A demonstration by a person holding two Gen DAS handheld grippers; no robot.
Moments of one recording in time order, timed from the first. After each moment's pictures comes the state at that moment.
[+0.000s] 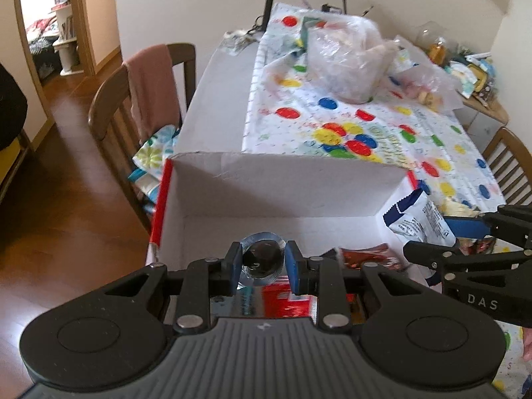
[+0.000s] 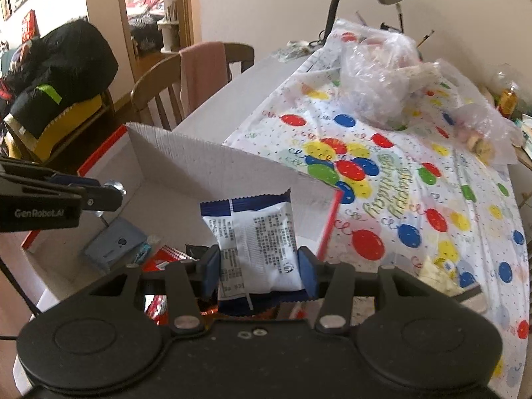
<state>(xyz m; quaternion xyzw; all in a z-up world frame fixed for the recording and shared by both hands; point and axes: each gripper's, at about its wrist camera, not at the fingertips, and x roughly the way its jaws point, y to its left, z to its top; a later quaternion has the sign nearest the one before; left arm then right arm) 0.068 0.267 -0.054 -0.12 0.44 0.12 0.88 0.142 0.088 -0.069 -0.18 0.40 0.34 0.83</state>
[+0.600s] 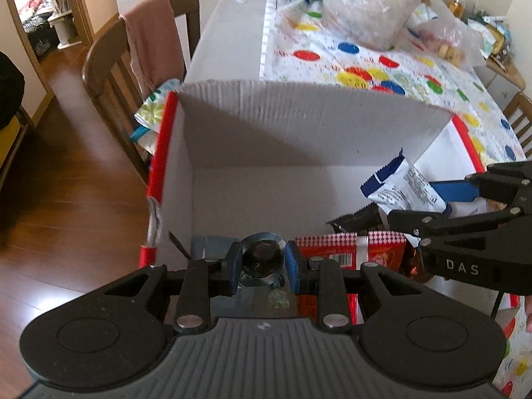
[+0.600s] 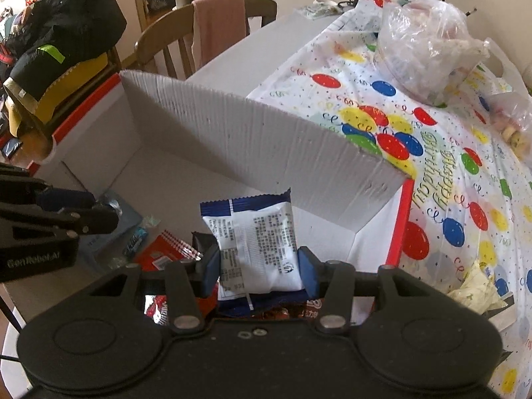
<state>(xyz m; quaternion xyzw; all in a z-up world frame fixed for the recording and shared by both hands) 0.077 0.279 -0.109 -0.11 0.51 0.11 0.85 0.158 0.133 -0.118 -0.22 0.46 0.34 0.79</state>
